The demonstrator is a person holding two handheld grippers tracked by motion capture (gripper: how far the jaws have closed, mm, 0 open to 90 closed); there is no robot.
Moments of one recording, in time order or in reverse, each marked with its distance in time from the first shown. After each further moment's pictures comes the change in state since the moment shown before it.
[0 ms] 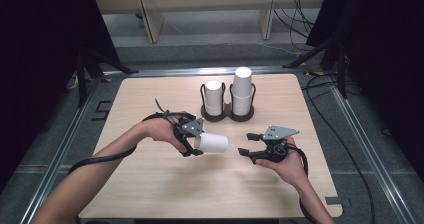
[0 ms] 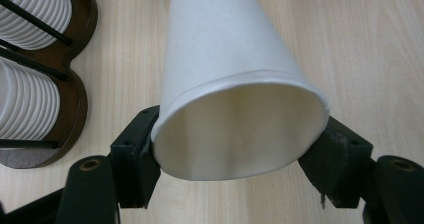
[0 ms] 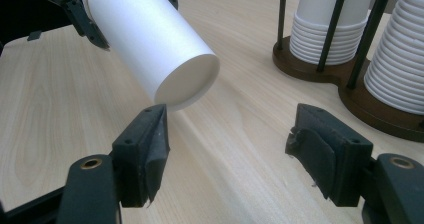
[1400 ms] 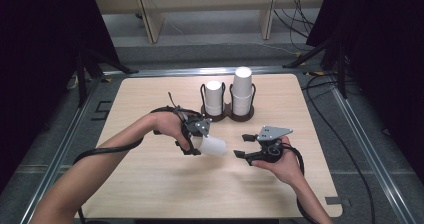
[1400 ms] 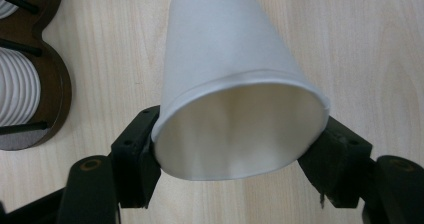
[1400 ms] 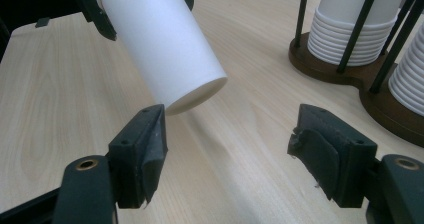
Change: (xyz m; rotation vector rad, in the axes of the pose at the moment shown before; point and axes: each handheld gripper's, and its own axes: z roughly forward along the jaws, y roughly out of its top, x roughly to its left) left arm 0.007 0.024 0.001 0.216 -0.065 0.022; right arm 0.007 0.004 0.011 0.033 0.034 -0.017
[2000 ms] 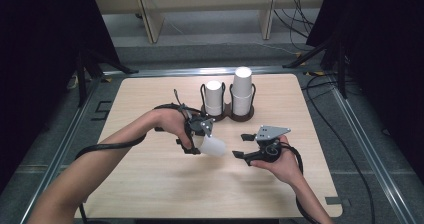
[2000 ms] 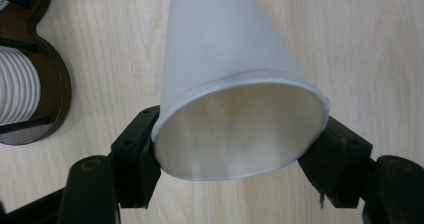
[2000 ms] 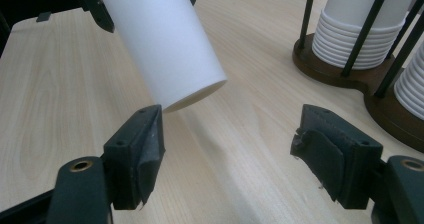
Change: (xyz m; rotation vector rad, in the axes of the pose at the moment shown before) left arm 0.002 0.013 -0.005 0.101 -0.016 0.041; right arm 0.000 0.004 0.003 0.010 0.005 -0.035
